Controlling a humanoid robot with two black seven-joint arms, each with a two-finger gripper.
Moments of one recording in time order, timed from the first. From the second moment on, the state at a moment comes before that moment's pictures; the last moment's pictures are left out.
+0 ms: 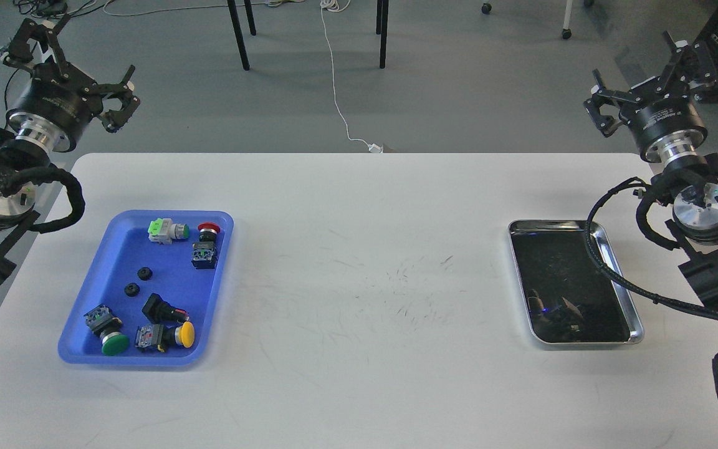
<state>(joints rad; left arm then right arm) -0.78 0.57 -0.77 -0.80 -0.28 -0.32 -0.21 0.77 -0.35 1.01 0.59 0.14 0.40 0.19</state>
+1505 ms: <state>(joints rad) -0.80 0.92 -0.48 -1.28 1.61 -0.43 -0.21 0.70 -0.37 1.05 0.75 0.14 0.44 0.24</state>
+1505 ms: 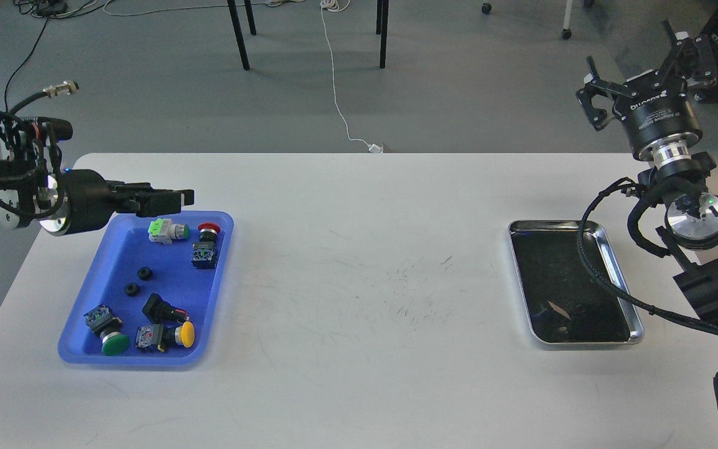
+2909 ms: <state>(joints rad) -0.72 0.77 -0.17 -0.92 1.86 -0.14 -0.34 0.66 -0.36 1.10 0.75 0.14 0.44 0.27</state>
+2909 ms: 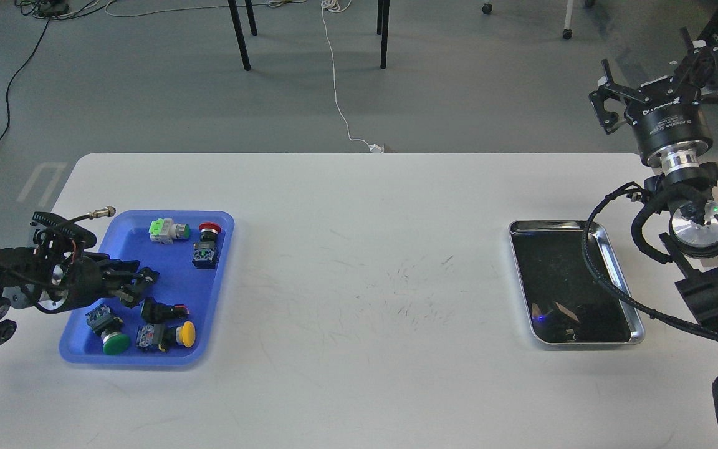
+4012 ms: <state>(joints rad) -1.11 0.56 -0.19 -1.27 1.66 -0.29 -0.26 0.69 -0.49 1.07 0.82 0.14 0.44 0.26</state>
